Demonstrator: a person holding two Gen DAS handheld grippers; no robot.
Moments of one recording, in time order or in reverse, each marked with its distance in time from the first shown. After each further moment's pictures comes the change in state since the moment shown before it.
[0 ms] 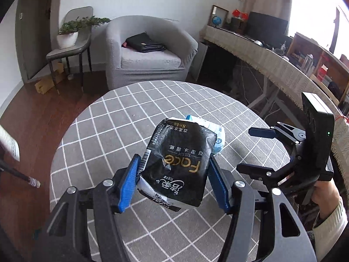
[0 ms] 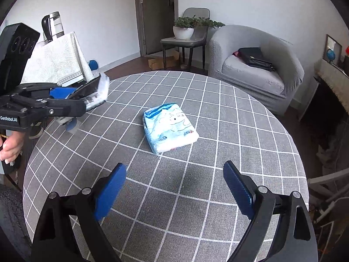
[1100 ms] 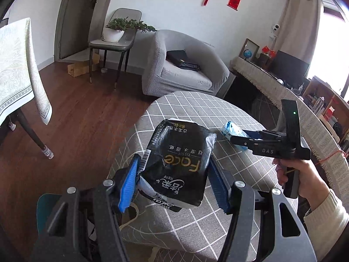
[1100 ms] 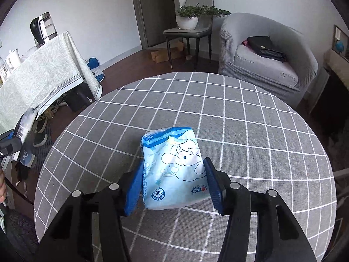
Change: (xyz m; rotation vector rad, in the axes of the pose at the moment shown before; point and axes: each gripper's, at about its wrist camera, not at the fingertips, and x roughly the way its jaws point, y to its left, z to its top) left arm -0.104 0.091 -0.064 -0.227 -0.143 0.070; right arm 0.062 0.049 0.057 0.060 0.073 0.042
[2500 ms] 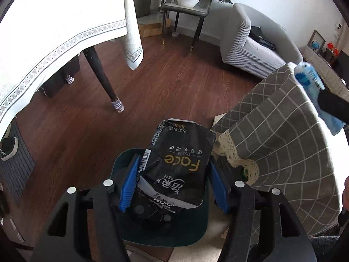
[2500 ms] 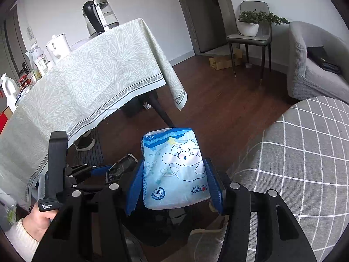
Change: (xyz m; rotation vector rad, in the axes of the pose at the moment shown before) left arm -0.009 0.203 -0.067 -0.159 0.223 0.372; right arm 0.051 0.239 0.032 -0.050 -0.046 0.305
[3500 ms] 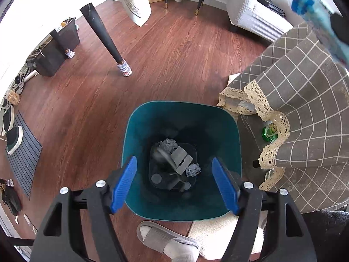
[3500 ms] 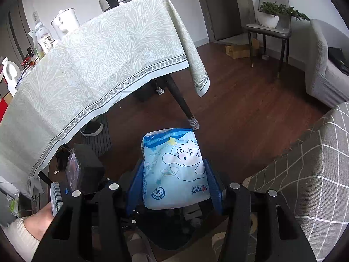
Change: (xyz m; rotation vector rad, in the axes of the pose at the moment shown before) left arm 0.034 0.032 -0.037 0.045 0.218 0.044; right arm 0.053 0.046 -0.001 -0.049 0.100 0.048
